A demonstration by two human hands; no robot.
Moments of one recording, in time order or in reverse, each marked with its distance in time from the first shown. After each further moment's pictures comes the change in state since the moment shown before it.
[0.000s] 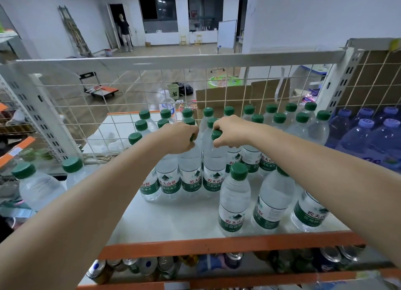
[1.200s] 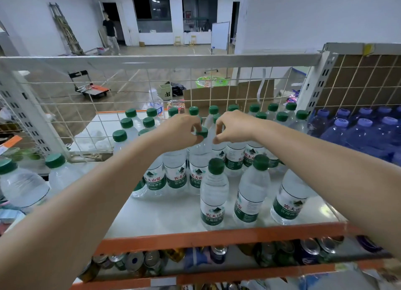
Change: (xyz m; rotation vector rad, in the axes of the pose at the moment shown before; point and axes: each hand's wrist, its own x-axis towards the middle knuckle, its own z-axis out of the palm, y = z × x) left_hand -0.006 0.046 -0.014 -0.298 0.198 0.033; right_hand -0.035 0.034 -0.018 -0.045 0.025 -0.008
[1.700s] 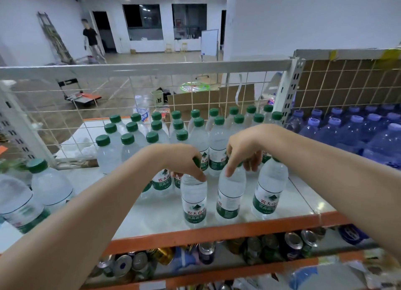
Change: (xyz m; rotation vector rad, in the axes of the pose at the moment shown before) left_hand -0.021 0.062 0.017 0.010 -0.538 -0.039; right_hand -0.066 0.032 -0.012 -0.070 -0.454 0.224
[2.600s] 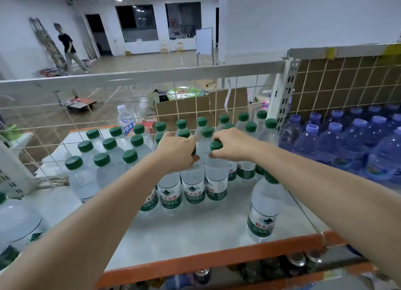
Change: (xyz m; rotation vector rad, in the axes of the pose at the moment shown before) left_hand 0.076 0.013 -0.024 0.412 0.424 -0.044; right_hand 0.069 0.043 -0.009 0.152 0.546 -0.197
